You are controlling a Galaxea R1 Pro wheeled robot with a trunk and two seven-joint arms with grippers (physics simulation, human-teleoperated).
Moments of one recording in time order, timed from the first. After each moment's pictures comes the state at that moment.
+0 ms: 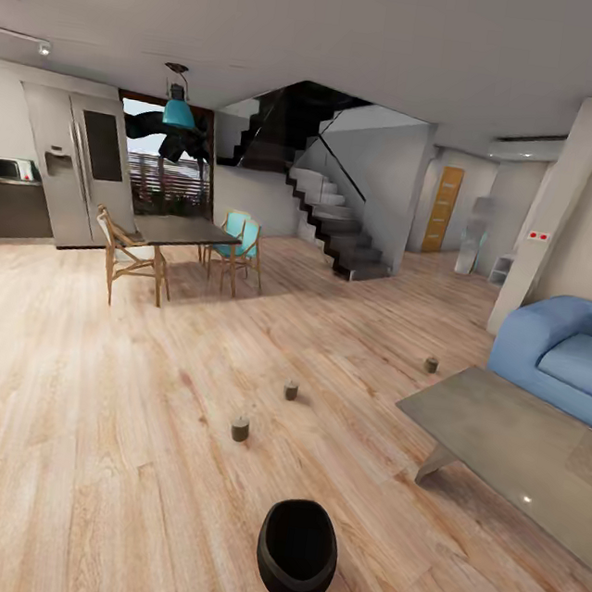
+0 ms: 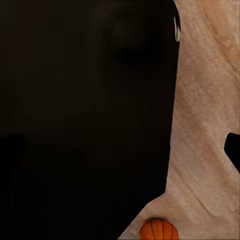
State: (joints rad) left arm 0.00 0.00 0.00 0.00 0.00 0.00 0.00; right arm 0.00 0.00 0.00 0.00 0.00 0.00 0.00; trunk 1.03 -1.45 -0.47
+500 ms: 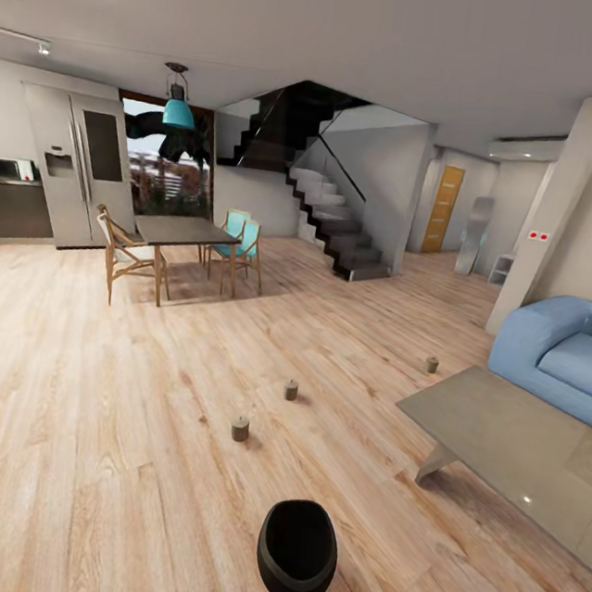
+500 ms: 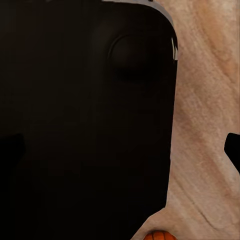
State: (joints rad) left arm 0.00 0.00 0.00 -0.04 0.00 -0.04 -0.01; right arm -0.01 0.00 0.00 0.00 0.00 -0.04 0.00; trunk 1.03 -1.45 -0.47
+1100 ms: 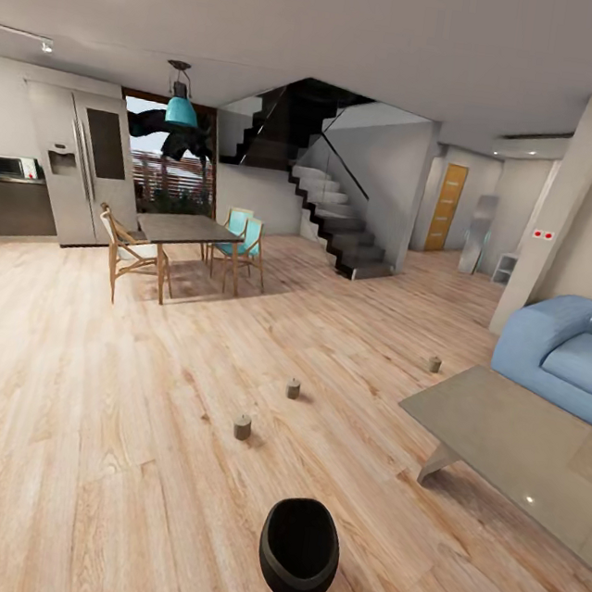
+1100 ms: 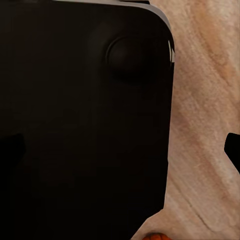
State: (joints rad) left arm 0.00 0.00 0.00 -0.04 0.00 -0.04 -0.01; right arm 0.00 0.00 0.00 0.00 0.00 -0.06 -0.01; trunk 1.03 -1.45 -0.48
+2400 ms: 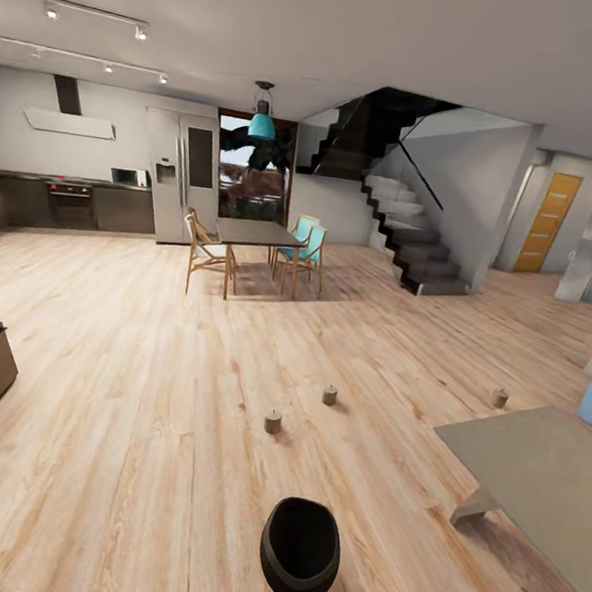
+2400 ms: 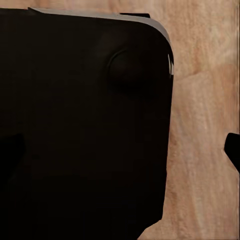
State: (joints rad) left arm 0.00 0.00 -0.01 -0.04 -0.01 -0.08 -0.01; right arm 0.00 0.00 0.00 0.00 0.01 -0.09 -0.01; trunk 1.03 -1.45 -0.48
